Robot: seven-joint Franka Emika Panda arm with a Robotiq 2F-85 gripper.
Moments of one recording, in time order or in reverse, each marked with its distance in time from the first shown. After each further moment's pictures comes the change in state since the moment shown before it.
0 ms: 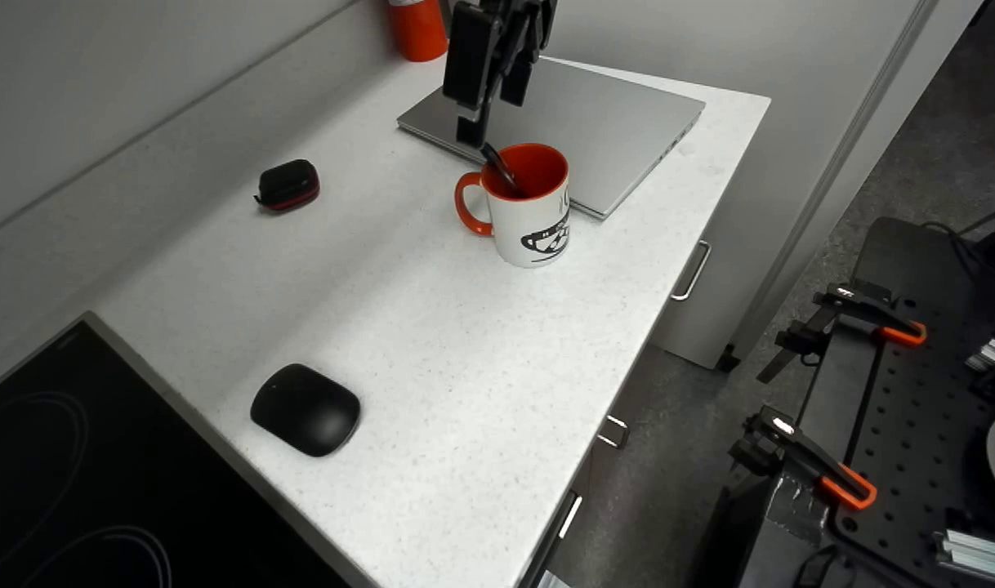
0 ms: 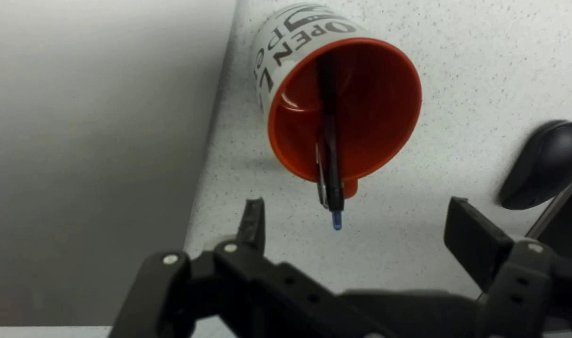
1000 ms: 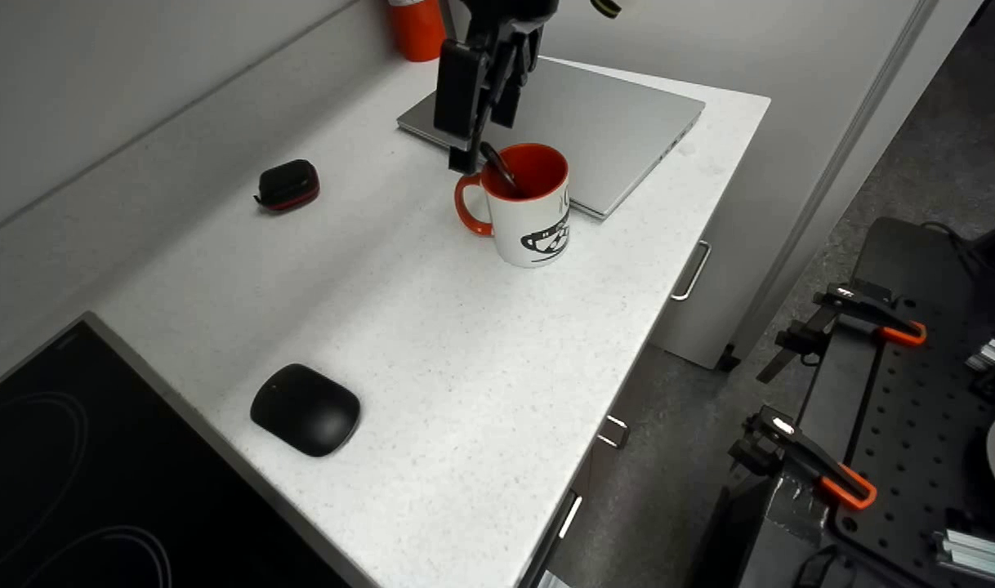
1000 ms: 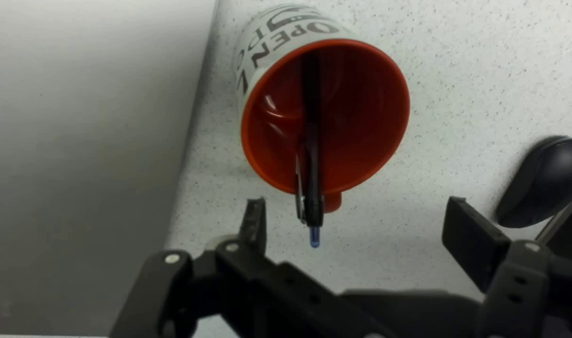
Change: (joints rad) arm 0.000 0.029 0.039 0.001 -0.026 0.023 0.019
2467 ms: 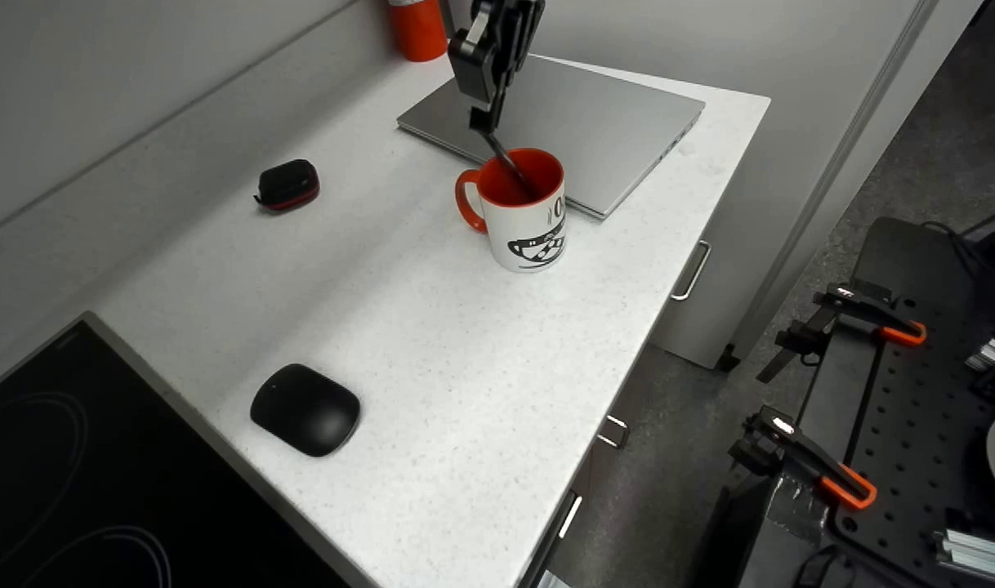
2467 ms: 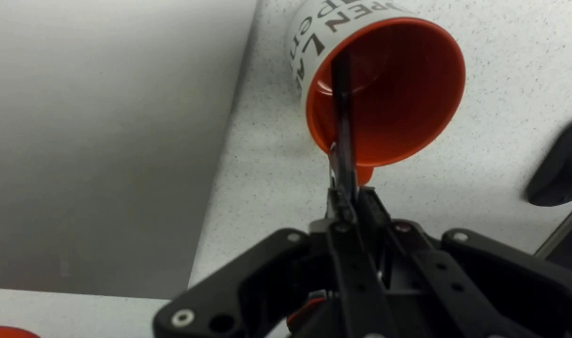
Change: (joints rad) arm -0.008 -0.029 -0.021 -0.008 -0.058 0.038 0.035
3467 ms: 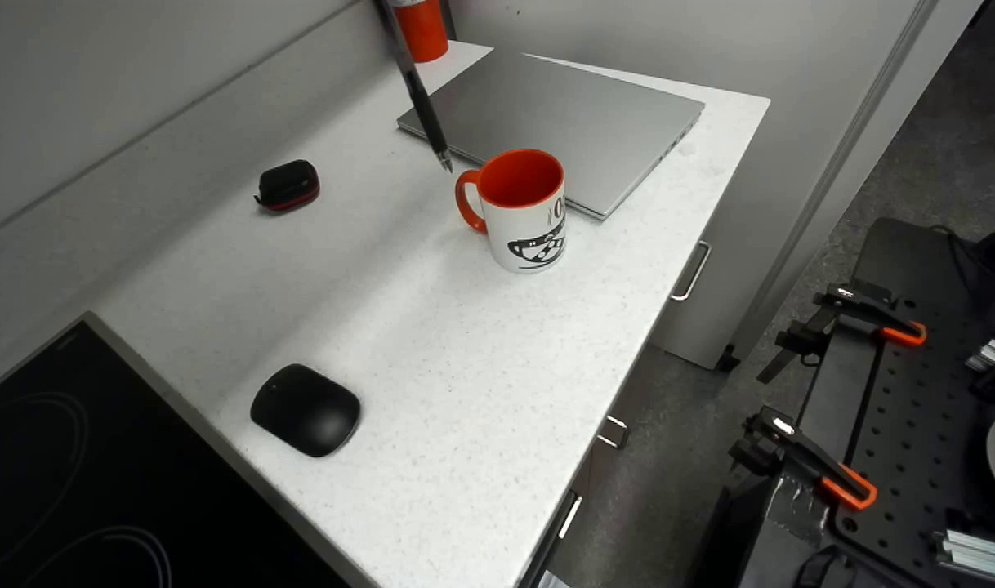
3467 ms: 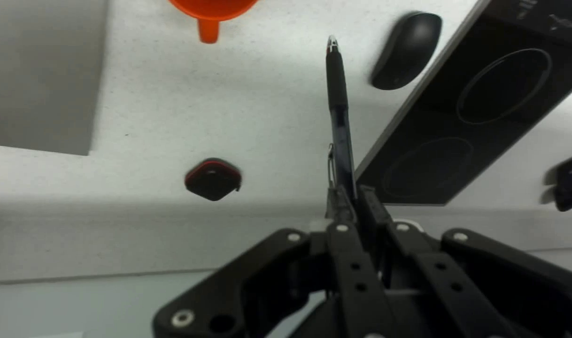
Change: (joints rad) arm 0.148 -0.271 -0.048 0.001 0.175 -0.070 -0.082
